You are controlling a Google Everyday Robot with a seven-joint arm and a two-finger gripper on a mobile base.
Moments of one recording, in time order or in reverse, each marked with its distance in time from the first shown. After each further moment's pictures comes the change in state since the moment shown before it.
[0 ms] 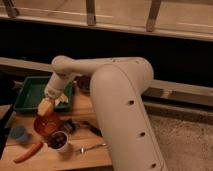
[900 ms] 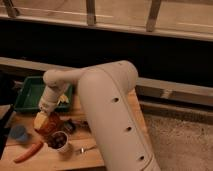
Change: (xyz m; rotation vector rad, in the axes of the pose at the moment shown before) arm 0.013 0.007 0.045 -0.034 0.073 0.007
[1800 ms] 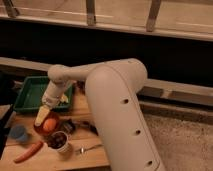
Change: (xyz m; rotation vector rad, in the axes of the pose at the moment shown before) arm -0.008 -0.008 -0.034 0.079 -0.076 -0.013
